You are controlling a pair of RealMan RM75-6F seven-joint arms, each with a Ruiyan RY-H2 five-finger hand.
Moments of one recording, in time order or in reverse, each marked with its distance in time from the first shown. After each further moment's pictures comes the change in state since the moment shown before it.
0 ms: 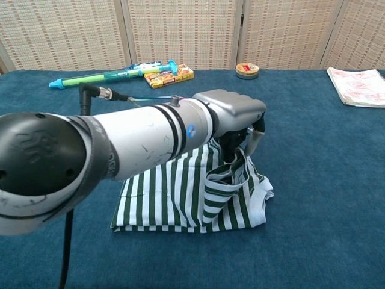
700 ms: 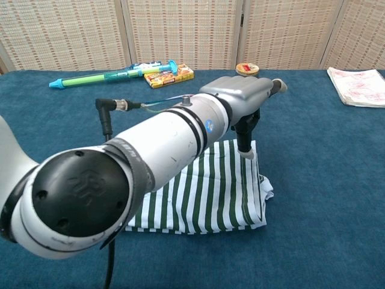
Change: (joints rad) left arm 0.019 -0.136 -0.059 0.124 0.127 0.129 -0.165; right arm -0.008 0.001 0.006 0.012 0.003 0.006 0.015
